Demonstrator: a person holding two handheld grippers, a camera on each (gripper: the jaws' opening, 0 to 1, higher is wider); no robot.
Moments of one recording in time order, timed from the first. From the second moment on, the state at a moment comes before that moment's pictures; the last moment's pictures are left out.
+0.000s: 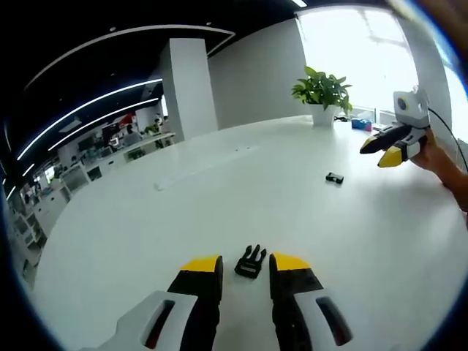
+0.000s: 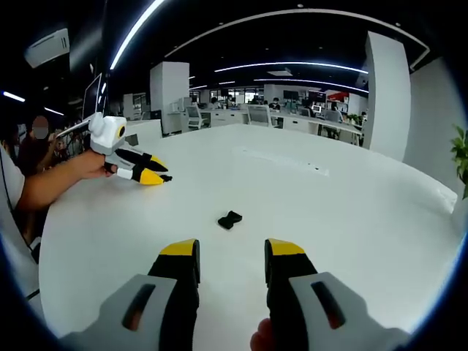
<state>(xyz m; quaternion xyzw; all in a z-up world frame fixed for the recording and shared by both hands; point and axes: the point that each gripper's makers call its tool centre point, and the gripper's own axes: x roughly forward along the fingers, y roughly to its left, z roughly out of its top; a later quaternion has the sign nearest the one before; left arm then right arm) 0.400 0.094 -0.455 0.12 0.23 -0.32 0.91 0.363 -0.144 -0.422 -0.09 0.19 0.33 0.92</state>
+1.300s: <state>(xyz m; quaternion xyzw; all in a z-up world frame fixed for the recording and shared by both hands) 0.394 0.097 -0.460 0.10 0.25 -0.36 0.89 0.361 -0.141 -0.425 -0.09 0.20 0.34 0.92</state>
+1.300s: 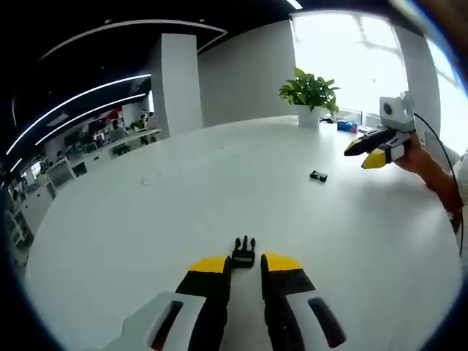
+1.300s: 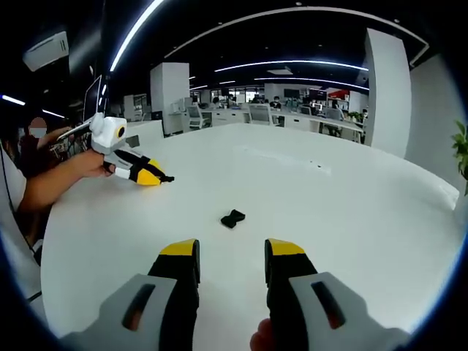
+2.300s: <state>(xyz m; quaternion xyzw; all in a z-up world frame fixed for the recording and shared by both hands) 0.405 0.100 -0.464 0.07 0.25 -0.37 0.89 0.360 -0.140 -0.424 -0.09 0.19 0.34 0.92</state>
